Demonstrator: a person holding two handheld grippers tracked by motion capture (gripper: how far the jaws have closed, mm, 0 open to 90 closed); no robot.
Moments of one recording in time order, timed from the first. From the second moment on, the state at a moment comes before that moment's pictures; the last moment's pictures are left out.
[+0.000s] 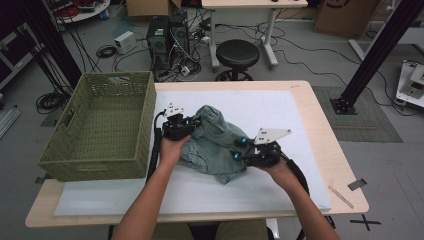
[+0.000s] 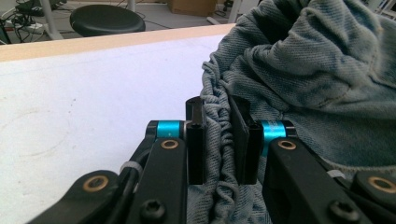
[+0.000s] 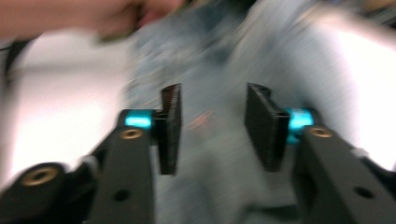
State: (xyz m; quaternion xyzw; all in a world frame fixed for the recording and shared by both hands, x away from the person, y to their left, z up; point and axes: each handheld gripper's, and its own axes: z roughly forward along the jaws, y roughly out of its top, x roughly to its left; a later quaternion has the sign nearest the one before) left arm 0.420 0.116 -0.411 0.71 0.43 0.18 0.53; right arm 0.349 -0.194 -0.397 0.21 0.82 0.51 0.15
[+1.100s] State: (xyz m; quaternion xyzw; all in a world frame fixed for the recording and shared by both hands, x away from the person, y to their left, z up) left arm 0.402 0.098 -0.397 0.73 0.36 0.19 0.55; right arm 0.441 -0.228 -0.410 0.48 0.76 0.36 0.23
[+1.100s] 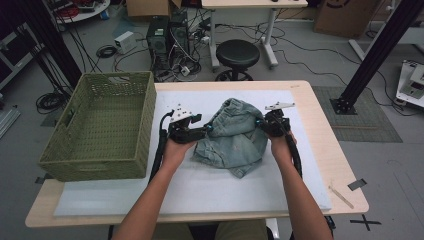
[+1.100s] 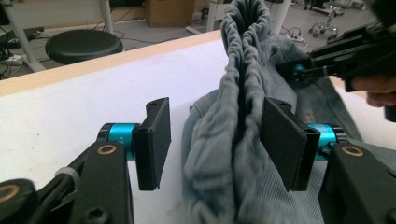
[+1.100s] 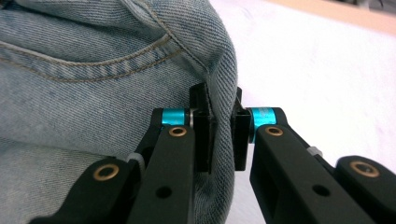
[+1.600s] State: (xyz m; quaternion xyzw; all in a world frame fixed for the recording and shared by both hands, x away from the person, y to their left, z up) left arm 0.389 0.099 -0.423 0.77 0.36 0.08 0.52; right arm 0.448 -0.241 -0.420 0.52 0.75 0.35 0.22
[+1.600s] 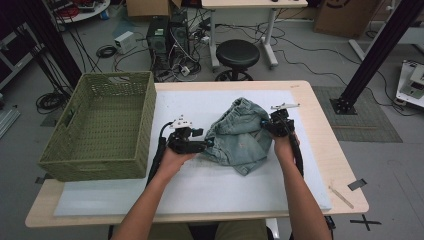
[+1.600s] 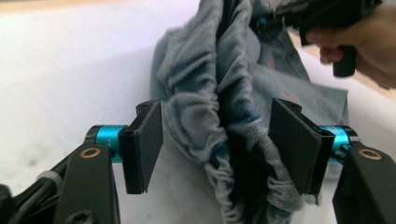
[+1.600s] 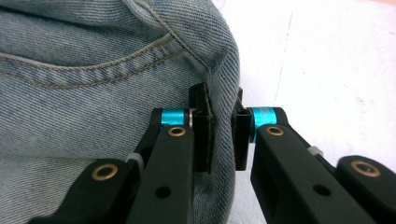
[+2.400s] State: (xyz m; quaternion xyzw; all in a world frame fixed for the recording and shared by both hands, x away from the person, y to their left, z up) left arm 0.416 0.111 -0.418 0.74 0.42 0.19 0.50; right arm 0.440 -0.264 -0.425 0.46 0.80 0.35 0.16
